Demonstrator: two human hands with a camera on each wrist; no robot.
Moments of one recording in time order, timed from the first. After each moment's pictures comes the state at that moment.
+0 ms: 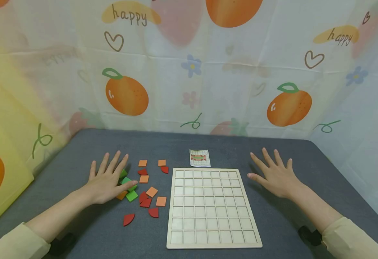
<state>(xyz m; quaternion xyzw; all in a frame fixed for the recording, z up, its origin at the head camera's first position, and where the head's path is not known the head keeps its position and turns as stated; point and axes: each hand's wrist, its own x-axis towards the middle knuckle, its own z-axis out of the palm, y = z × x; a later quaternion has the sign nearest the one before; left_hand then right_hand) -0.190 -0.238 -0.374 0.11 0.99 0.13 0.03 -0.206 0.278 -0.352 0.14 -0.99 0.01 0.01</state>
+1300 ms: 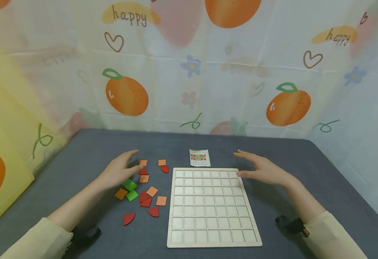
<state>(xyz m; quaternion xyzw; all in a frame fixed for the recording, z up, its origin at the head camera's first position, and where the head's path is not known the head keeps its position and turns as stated) -0.214 -0.211 -0.354 0.13 0.94 0.31 0.03 -0.224 0.254 -0.336 0.24 -0.93 0.28 -0.10</state>
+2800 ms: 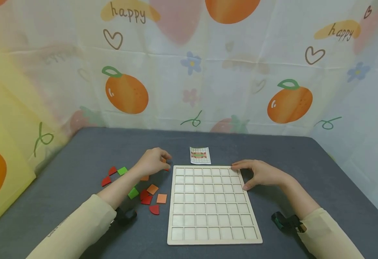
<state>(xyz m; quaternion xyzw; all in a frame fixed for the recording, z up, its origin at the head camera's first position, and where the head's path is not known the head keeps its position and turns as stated) -0.245 -0.130 -0.353 0.15 0.93 0.32 0.07 -0.238 0.262 -0.358 0.29 -0.90 0.27 -0.17</state>
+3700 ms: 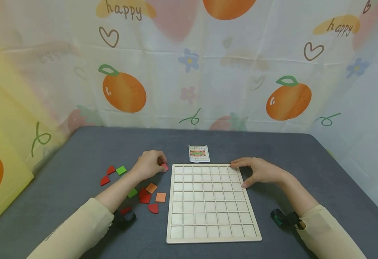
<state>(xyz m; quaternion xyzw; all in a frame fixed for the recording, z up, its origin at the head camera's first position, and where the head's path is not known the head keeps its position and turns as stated) -0.244 -0.132 -0.367 0.15 0.95 0.27 0.03 -0.240 0.262 -0.358 0.29 -0.90 0.27 -0.17</state>
